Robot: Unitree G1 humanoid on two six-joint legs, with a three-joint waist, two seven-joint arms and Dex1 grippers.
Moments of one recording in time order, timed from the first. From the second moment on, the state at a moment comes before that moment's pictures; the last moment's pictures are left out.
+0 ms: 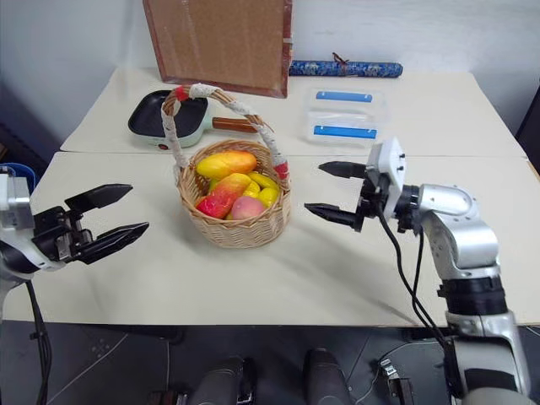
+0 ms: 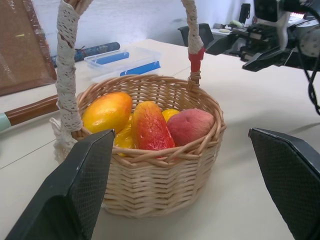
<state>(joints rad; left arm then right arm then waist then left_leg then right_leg) -0.11 0.80 0.51 -0.28 -0.82 0.47 -1.00 -0.74 -0.53 0.02 0.16 0.45 0.27 1.14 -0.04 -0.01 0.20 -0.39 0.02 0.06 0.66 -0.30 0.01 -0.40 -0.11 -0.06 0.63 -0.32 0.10</state>
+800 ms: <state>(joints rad) -0.21 0.78 0.38 -0.22 -0.79 0.44 -1.03 -0.61 -0.62 -0.18 -0.05 0.56 0.47 1.07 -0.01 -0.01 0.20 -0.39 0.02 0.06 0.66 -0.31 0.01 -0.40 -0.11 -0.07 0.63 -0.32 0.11</state>
